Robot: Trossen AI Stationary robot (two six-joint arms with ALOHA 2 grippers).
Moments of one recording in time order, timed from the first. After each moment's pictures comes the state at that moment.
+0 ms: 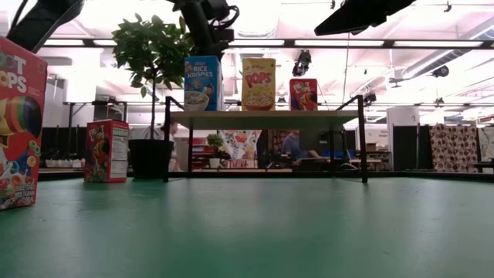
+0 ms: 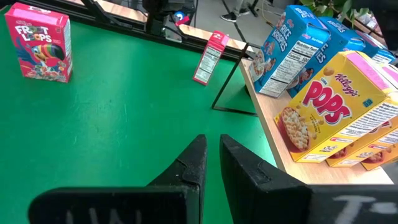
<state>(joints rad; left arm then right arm) 0.68 1.97 2.26 -1.19 -0.18 0.35 0.17 1.06 0.80 -0.14 0.36 -0.19</state>
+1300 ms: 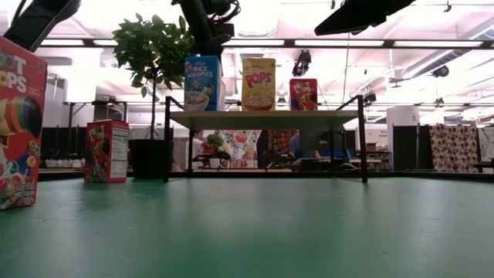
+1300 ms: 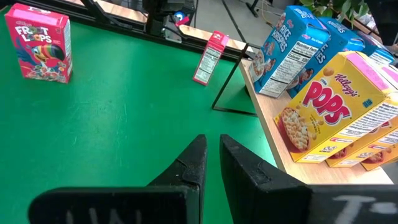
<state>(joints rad) 0.65 1.95 2.26 -1.23 -0.17 0.30 0.17 1.06 0.80 -0.14 0.36 -0.19</state>
